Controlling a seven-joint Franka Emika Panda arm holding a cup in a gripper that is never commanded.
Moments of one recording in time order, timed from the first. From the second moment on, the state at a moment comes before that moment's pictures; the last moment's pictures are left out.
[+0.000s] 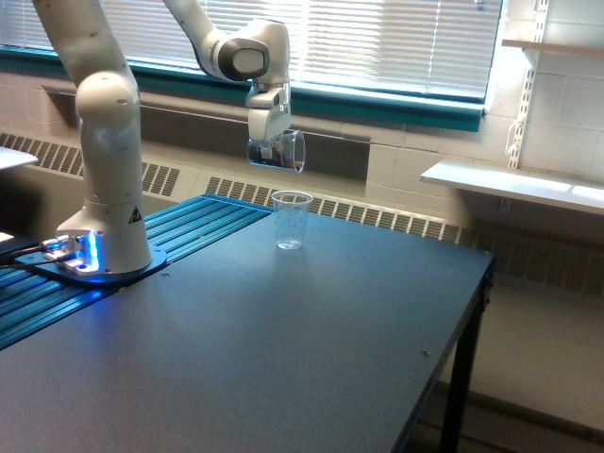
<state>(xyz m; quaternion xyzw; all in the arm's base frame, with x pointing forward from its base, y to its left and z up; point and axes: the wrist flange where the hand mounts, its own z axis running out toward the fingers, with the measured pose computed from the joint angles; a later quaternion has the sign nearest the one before) 0.167 0.334 0.316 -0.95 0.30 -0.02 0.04</state>
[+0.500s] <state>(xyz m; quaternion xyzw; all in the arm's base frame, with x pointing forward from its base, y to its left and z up) 0.167 0.324 0.313 -0.94 0.33 -0.01 0.04</state>
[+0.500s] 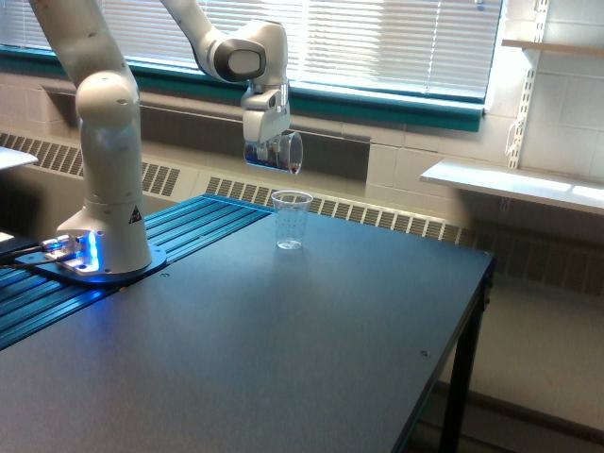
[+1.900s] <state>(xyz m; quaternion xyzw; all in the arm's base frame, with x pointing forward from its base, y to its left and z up) 0.179 0.320 0.321 -0.92 0.39 0.00 0.05</state>
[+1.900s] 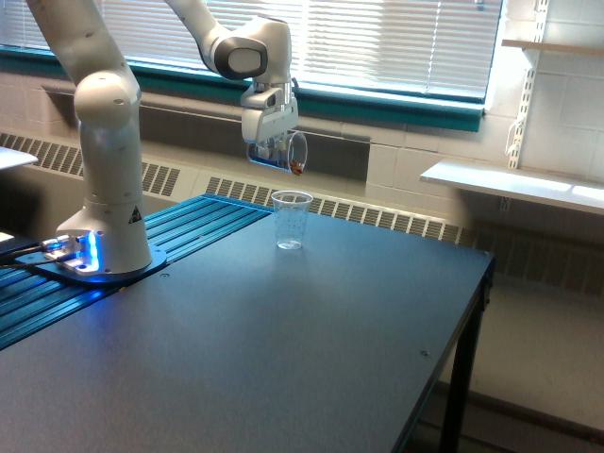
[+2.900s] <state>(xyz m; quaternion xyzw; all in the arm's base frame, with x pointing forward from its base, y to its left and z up) 0.177 0.342 0.322 -0.91 0.41 0.01 0.06</state>
